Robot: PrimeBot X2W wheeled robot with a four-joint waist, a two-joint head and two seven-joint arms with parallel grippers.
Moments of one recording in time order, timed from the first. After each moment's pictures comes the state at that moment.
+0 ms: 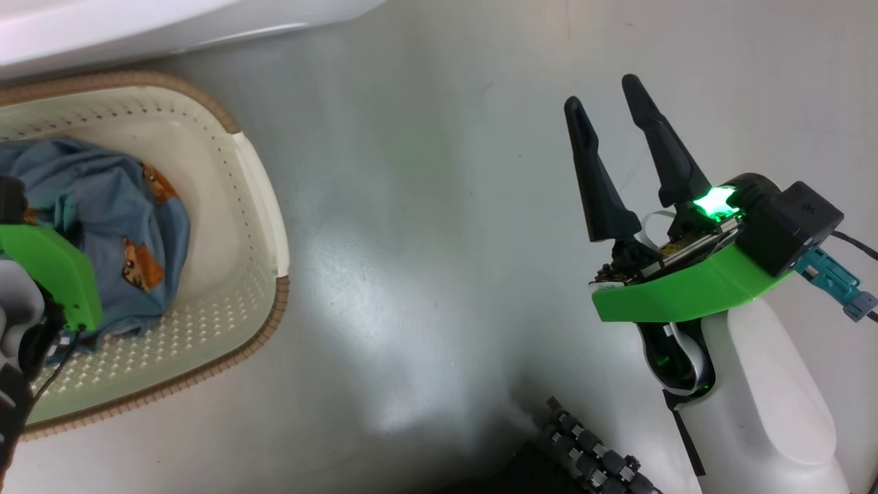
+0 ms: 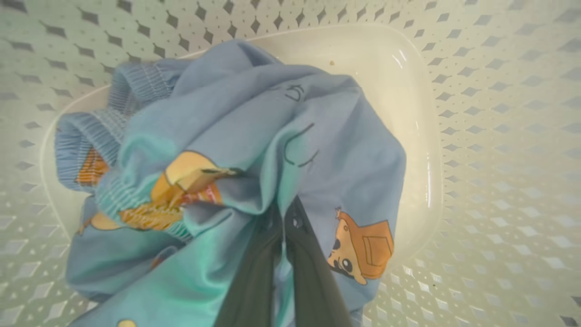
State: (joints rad) left arm -0.96 0.49 -0.83 1.03 -0.87 -0.13 0.04; right arm -0.51 -0.05 0.21 0.05 0.38 0.13 -0.26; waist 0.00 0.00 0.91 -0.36
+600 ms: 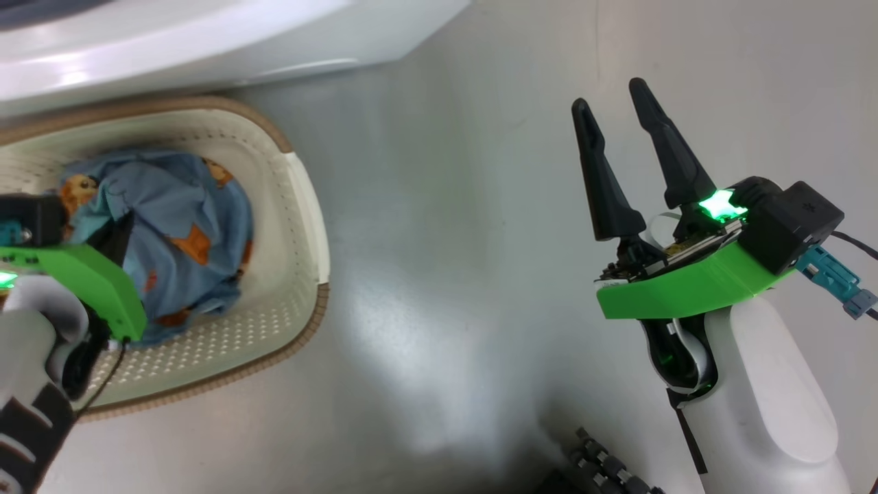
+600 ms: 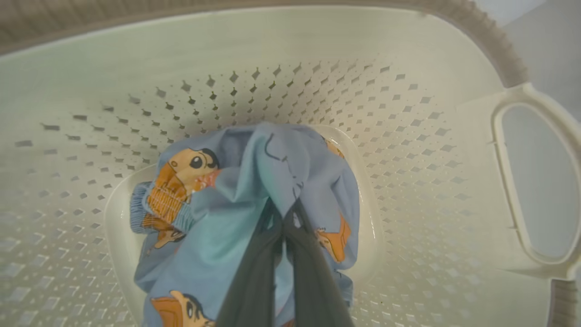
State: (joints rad) left arm -0.91 0.49 -0.96 0.91 -1.01 -0.13 -0.18; right arm -0.51 -0.05 0.19 0.07 0.37 0.13 -0.26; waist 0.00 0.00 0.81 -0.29
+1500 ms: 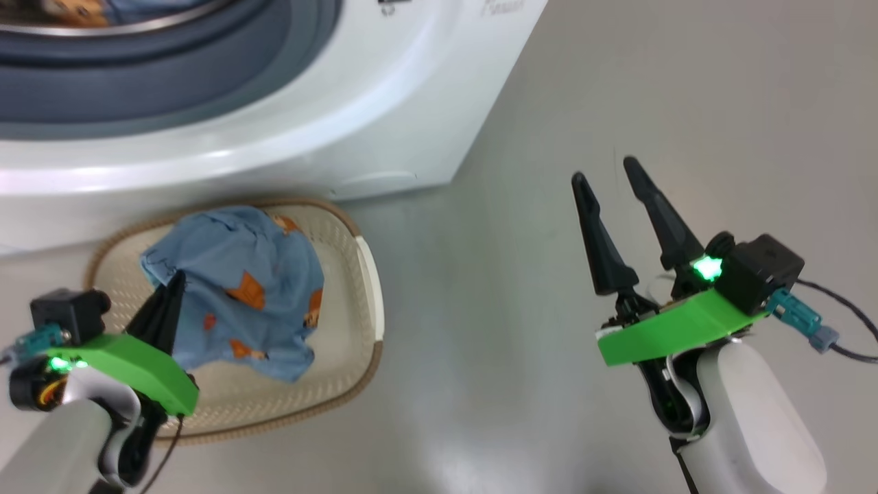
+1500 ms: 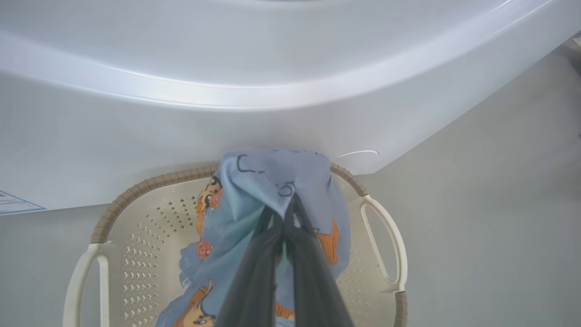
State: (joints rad) left arm -0.56 0.46 -0.63 0.60 -0.88 -0.13 -0.25; right arm -0.42 -0.06 0.17 0.15 0.34 0.13 -0.26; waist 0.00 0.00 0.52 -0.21
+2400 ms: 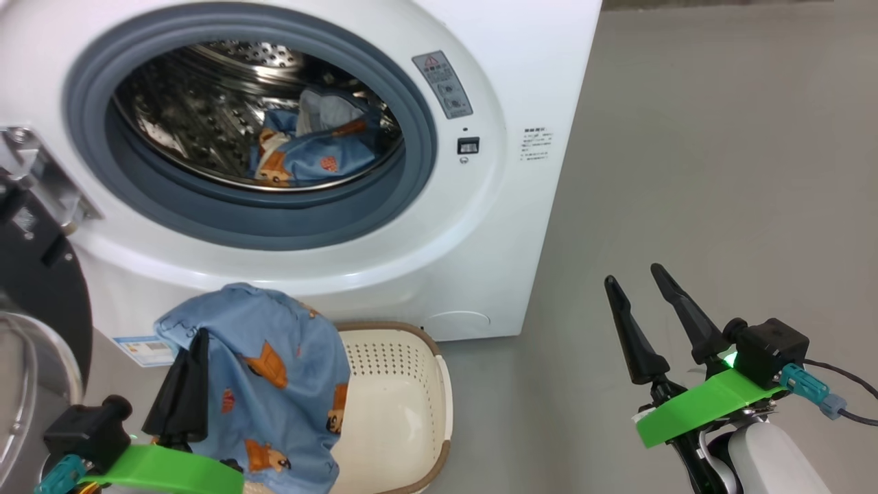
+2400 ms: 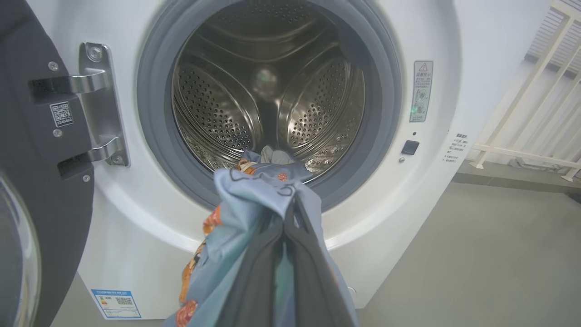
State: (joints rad) left arm -0.08 0.24 -0.19 0.08 -0.53 -0.06 -0.26; right arm -0.22 -0.15 0.17 0.21 0.38 0.13 -0.26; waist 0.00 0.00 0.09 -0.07
